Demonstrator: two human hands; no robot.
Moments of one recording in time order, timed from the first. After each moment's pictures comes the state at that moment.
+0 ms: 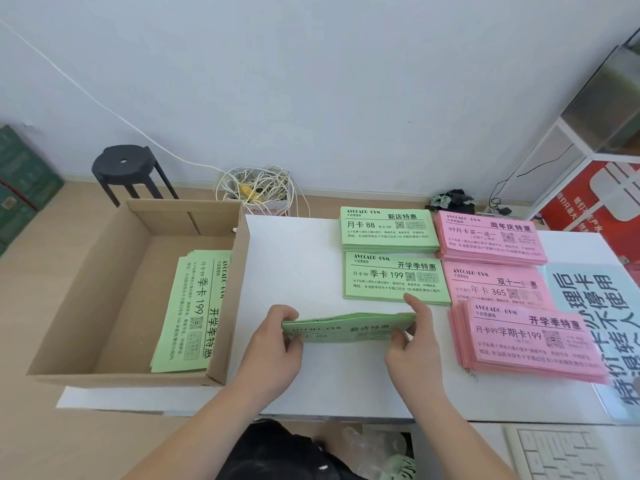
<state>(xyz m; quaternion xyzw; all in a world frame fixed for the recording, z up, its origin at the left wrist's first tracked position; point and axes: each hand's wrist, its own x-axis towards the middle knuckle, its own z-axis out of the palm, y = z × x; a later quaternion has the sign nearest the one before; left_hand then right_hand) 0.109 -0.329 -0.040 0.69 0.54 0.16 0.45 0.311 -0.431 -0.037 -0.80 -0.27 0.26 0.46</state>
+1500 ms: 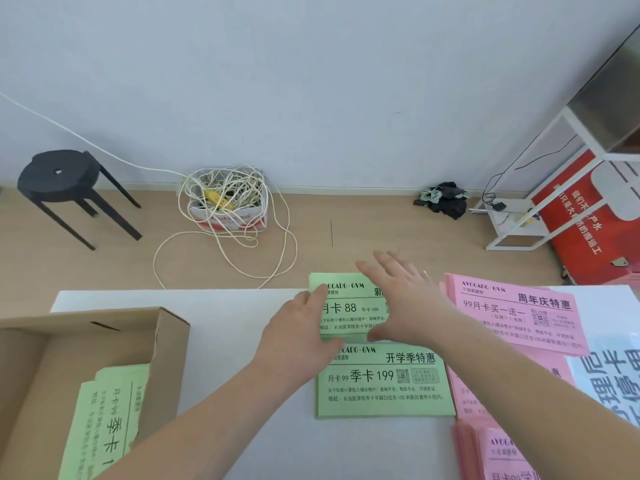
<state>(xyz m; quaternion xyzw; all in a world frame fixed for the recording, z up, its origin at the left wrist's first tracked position) 0.289 -0.146 -0.018 0.84 0.45 -0.02 0.30 0.489 -0.198 0.029 -0.75 -0.62 0.21 -0.09</state>
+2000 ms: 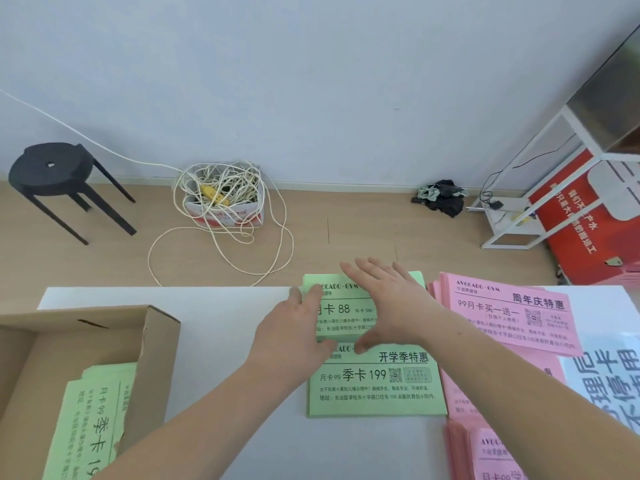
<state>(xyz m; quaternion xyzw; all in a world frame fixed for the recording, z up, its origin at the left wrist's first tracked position) 0.291 -0.147 -0.012 0.84 0.46 -0.05 0.27 0.495 -0.191 0.005 -0.70 -0.67 0.24 -0.07</state>
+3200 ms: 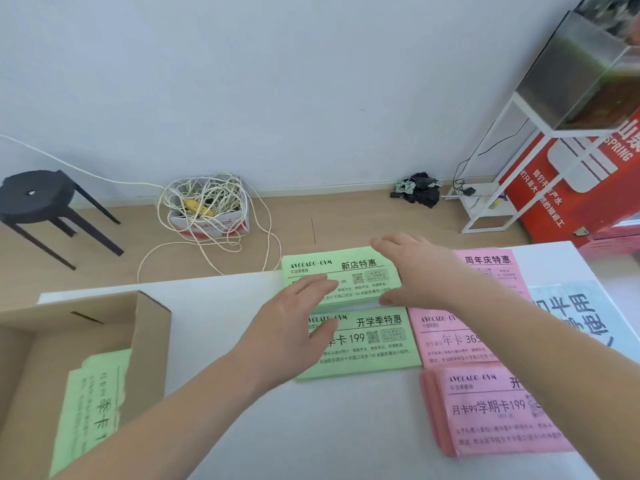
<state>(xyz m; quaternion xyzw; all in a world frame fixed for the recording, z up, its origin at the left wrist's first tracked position) 0.284 -0.196 0.031 0.89 0.31 0.09 0.33 0.524 -0.257 0.079 -0.77 -0.59 0.18 -0.12</state>
